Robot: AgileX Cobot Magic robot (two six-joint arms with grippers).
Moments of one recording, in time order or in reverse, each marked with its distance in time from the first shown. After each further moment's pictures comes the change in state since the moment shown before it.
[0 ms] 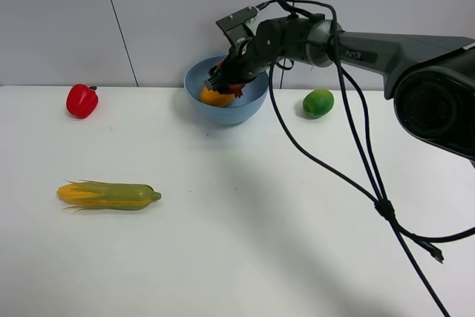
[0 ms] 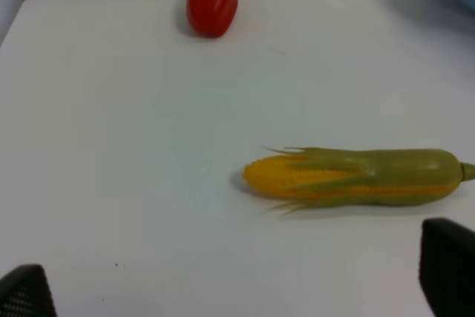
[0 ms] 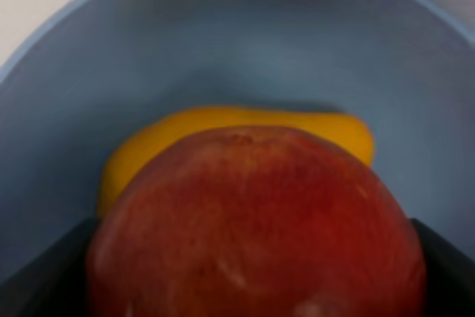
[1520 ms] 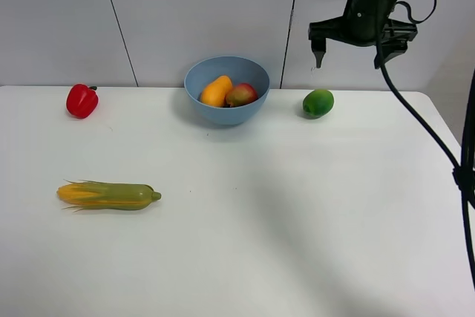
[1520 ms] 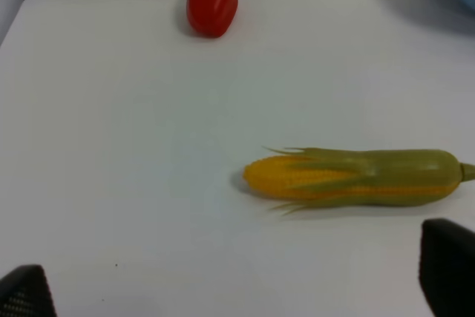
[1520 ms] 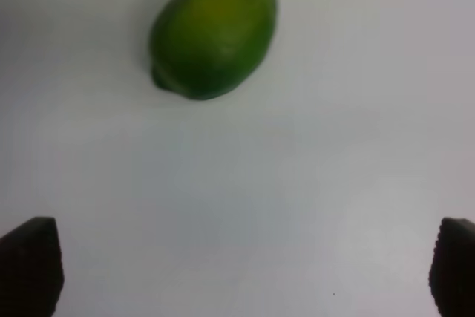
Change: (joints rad) left arm 0.000 0.000 0.000 0.000 0.000 -0.001; right arm -0.251 -0.300 -0.006 -0.257 0.775 0.652
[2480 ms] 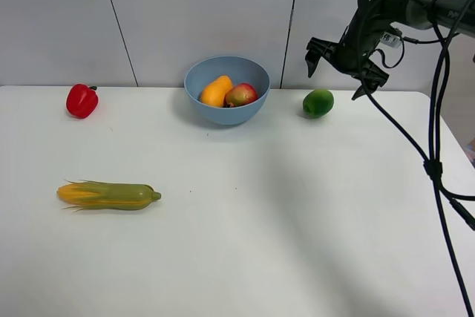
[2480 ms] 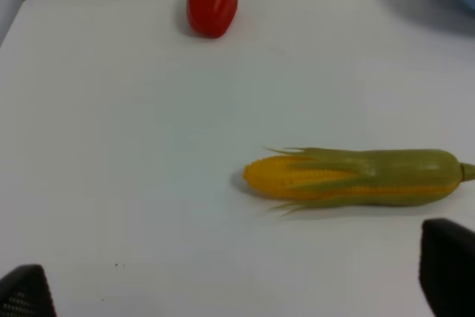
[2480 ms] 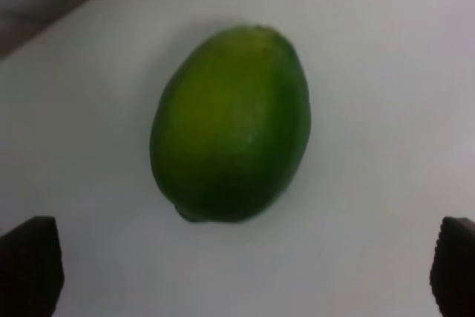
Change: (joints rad) left arm 0.000 0.000 0.000 0.000 0.000 0.000; right arm -0.101 0.202 0.000 0.155 -0.249 0.321
